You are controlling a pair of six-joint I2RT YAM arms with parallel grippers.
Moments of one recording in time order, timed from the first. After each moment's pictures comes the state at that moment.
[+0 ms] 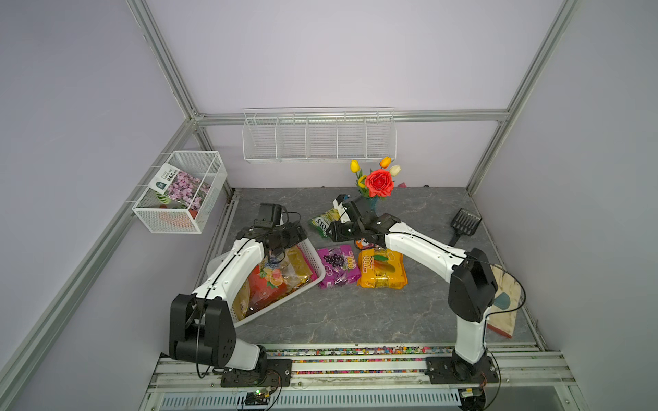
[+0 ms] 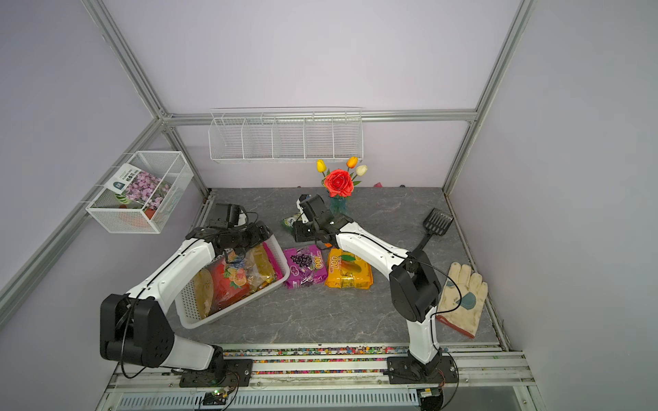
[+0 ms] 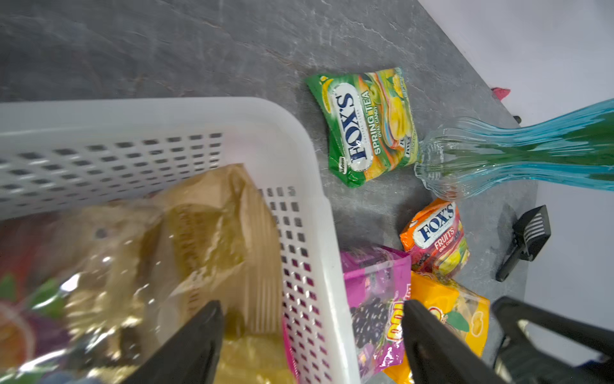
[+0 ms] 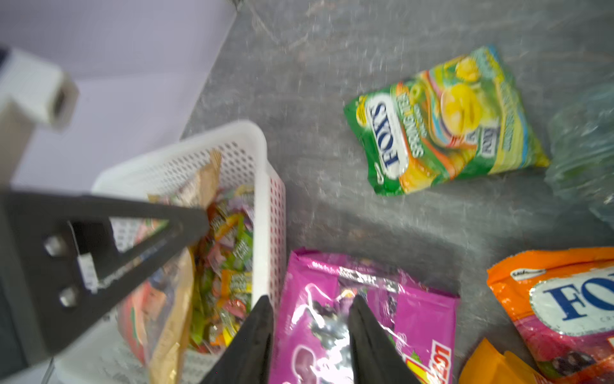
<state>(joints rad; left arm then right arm) -0.23 1.49 1.15 -0.57 0.23 -0.62 0.74 1.94 1.64 -0.48 -0.17 0.45</state>
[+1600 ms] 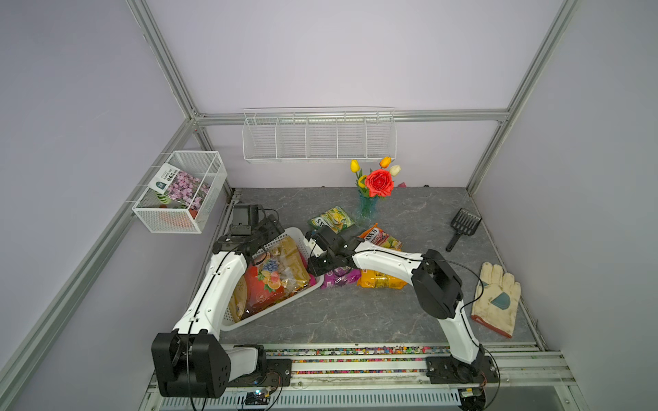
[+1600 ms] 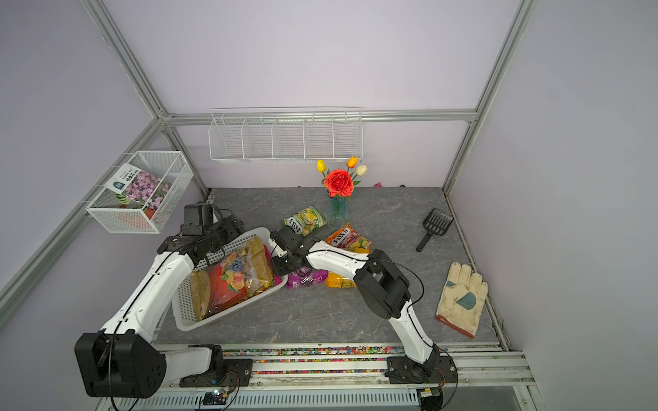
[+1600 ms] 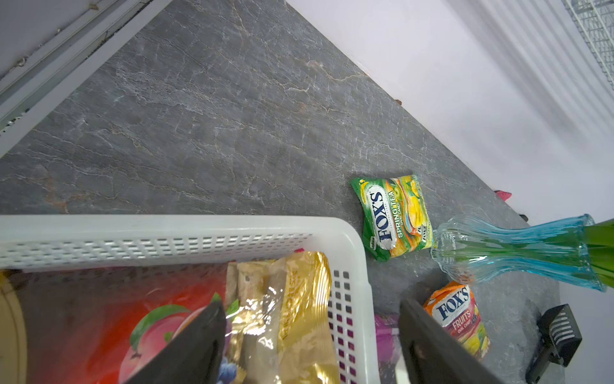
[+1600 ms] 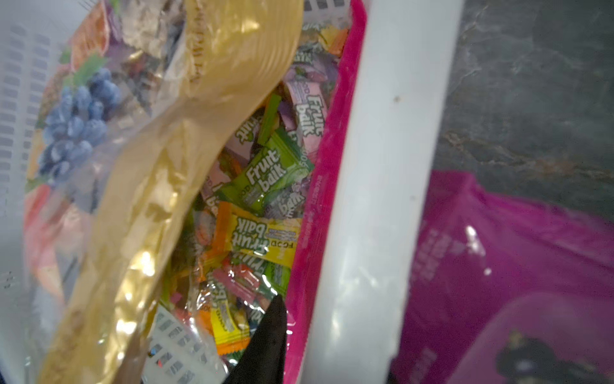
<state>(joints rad) -0.10 1.29 1.10 -0.55 0.04 -0.62 0.94 2.15 1.70 -0.50 -0.24 0.39</state>
